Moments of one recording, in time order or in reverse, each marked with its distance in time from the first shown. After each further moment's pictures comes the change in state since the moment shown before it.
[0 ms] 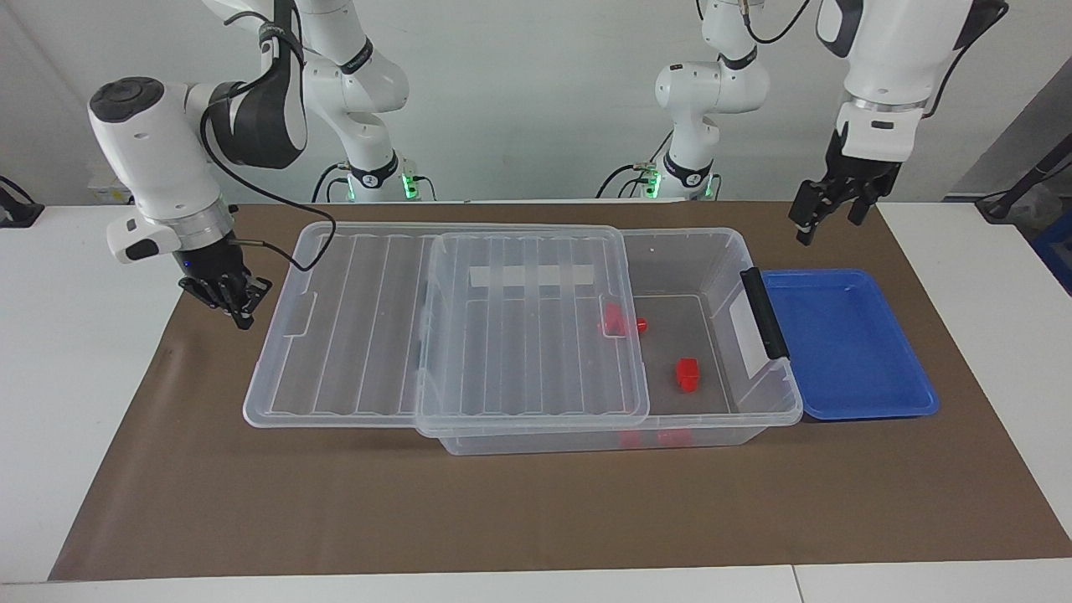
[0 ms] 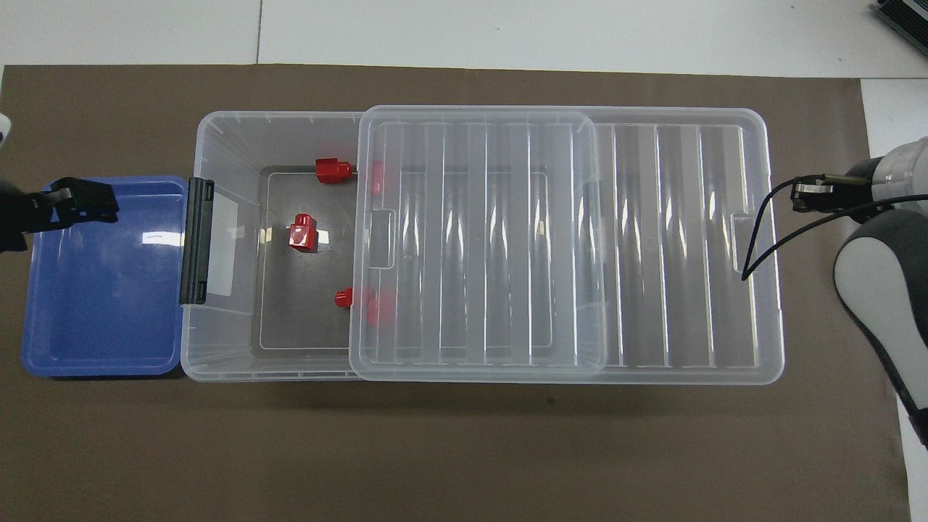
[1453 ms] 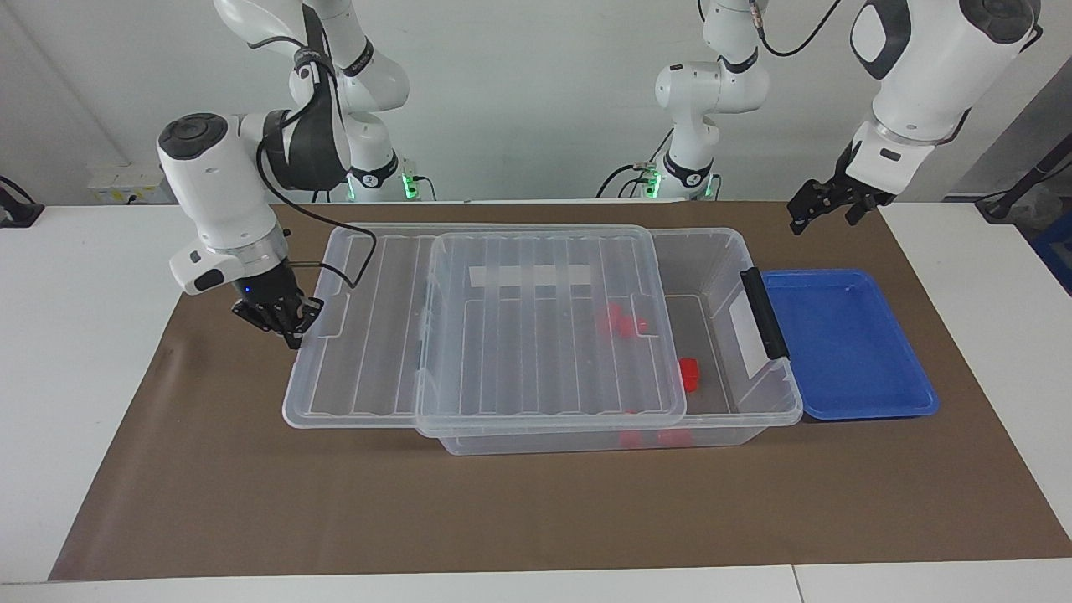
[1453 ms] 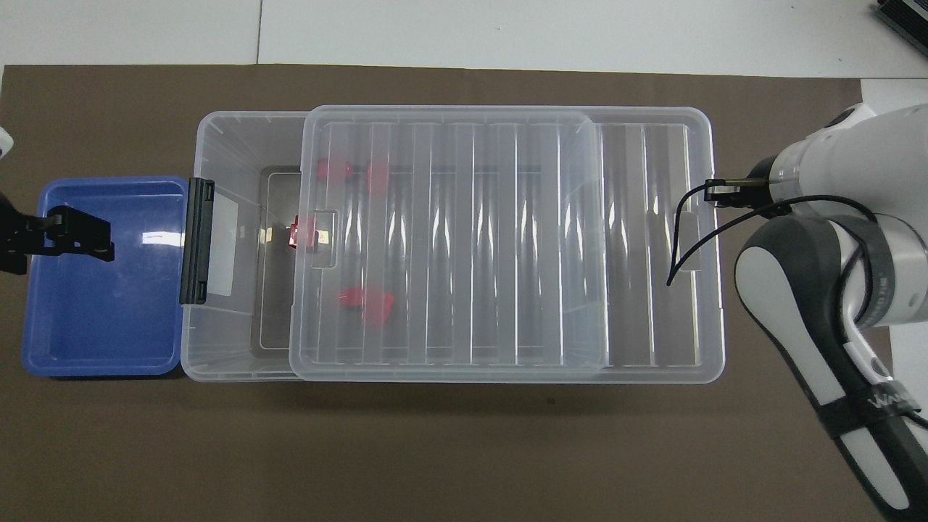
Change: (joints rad) left arm -0.037 0.094 0.078 0.100 -0.096 -0.194 0.210; right arm 0.147 0.040 0.012 0.001 0.018 0.036 0.000
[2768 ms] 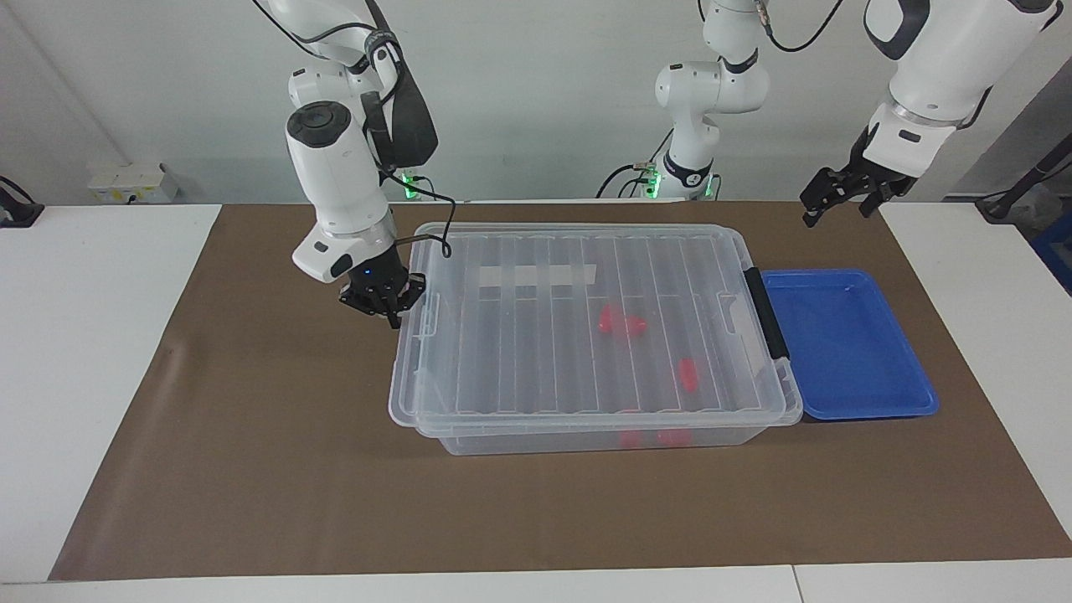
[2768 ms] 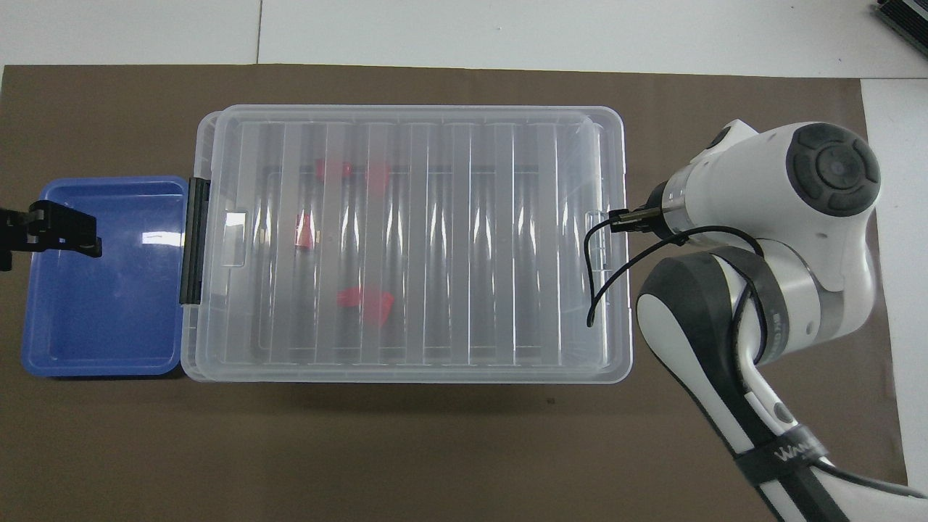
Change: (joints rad) left arm -0.002 0.003 0.012 0.025 0.000 -0.018 0.008; right arm 0.181 -0.007 0.001 -0.001 0.047 -0.044 0.000
